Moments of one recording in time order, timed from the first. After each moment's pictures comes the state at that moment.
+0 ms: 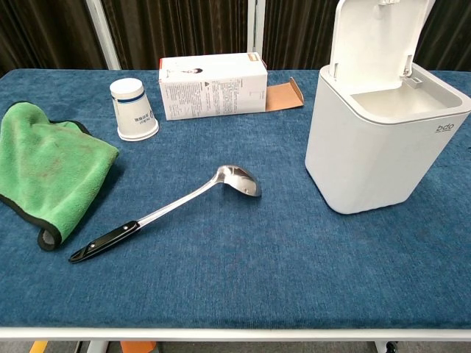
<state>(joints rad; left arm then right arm) -0.11 -1.17 -0.02 -1.63 1.58 1.50 0.04 0.22 -0.99 0.11 -1.79 -1.66 1.40 -0.08</state>
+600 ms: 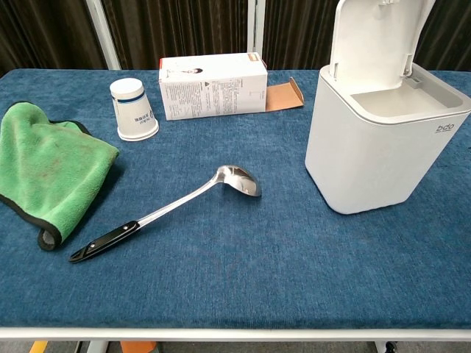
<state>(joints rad) -0.11 -1.18 -0.01 -1.60 1.57 1.50 0.01 0.61 -0.89 0.30 -2.08 -1.19 0.94 -0.35</state>
